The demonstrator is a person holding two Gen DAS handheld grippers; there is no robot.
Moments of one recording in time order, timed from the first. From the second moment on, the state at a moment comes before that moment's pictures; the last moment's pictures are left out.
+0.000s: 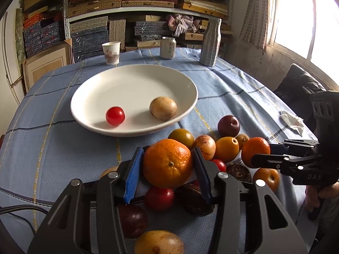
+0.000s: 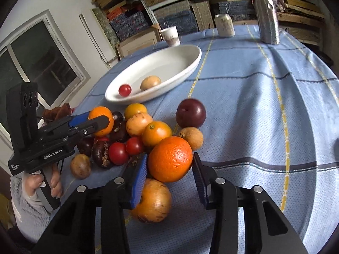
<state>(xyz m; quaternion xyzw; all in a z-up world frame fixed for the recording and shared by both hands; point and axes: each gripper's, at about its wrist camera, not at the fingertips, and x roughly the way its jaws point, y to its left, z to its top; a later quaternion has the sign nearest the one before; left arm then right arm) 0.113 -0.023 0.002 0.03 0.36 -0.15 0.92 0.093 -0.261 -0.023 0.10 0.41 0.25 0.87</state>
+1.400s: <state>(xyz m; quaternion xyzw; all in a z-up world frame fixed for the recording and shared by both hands) 0.229 0.058 0.028 -0.02 0.35 -0.06 0.94 0.217 -0.175 0.054 0.01 0.34 0.22 0.91</state>
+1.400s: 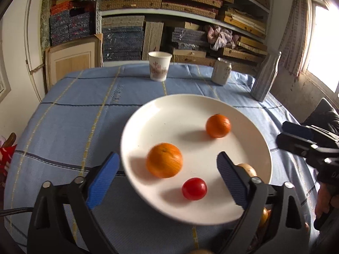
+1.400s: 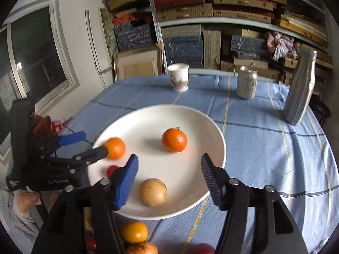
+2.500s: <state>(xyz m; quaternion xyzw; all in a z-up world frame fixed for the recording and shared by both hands) 0.027 0.013 -0.012 0.04 0.39 -0.12 0.91 0.056 -0.275 0.005 0.08 0.32 0.20 0.92</state>
